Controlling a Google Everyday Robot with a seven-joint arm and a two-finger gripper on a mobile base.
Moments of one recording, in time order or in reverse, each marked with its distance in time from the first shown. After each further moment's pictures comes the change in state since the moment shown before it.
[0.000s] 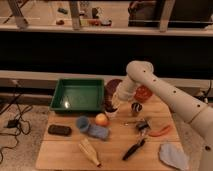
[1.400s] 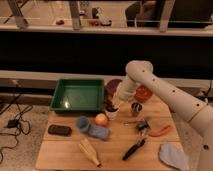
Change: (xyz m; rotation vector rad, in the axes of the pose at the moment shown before) arm 0.003 0.001 0.001 -0.015 0.018 0.005
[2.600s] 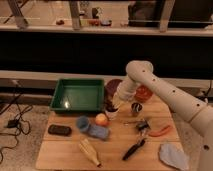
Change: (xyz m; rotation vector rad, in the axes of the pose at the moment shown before) arm 0.001 0.000 0.000 0.000 0.000 0.001
